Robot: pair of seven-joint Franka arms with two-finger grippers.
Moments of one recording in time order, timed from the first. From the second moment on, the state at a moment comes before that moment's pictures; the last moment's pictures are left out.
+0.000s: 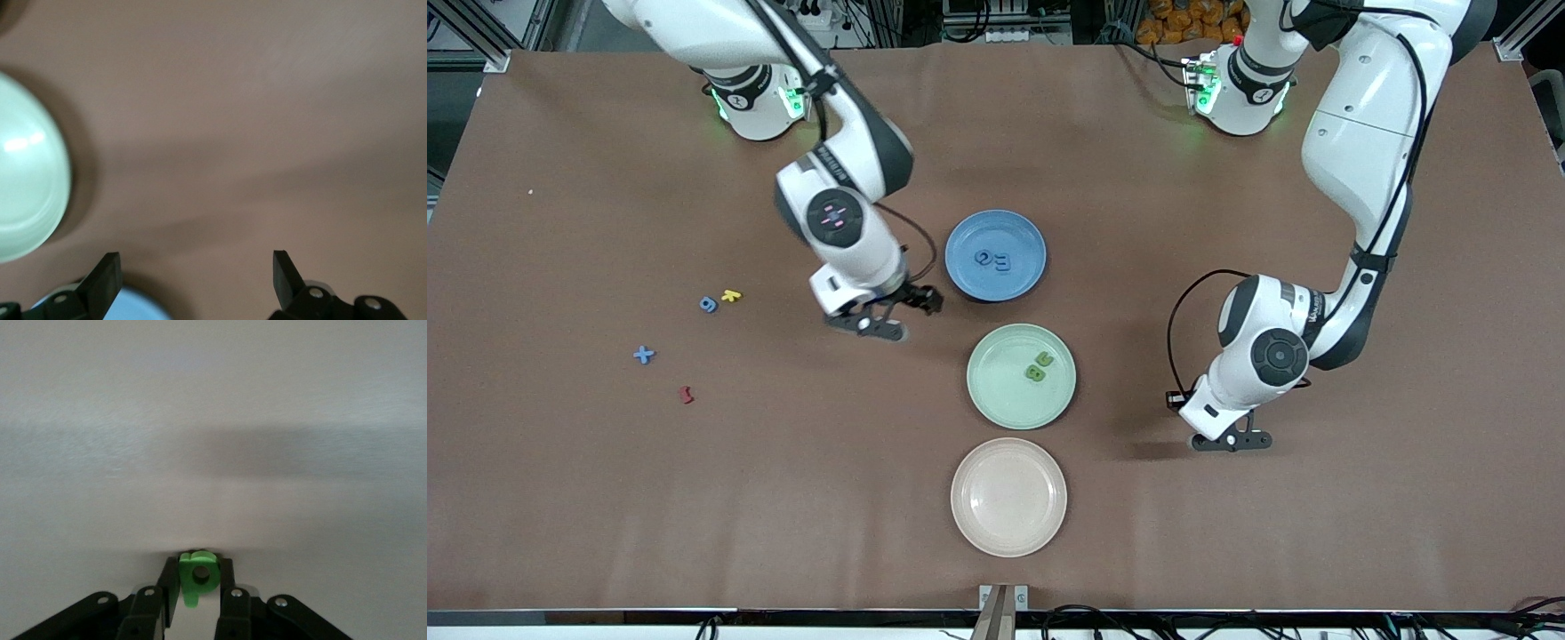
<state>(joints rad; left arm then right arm) -0.15 0.76 -0.16 -1.61 0.14 2.37 -0.38 0.38 0.41 0.20 -1.86 0.00 2.24 0.82</state>
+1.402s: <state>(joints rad) -0.56 0.76 -0.19 -1.52 0.14 2.37 -0.87 -0.31 0.37 0.10 -1.93 -0.10 2.25 0.51</state>
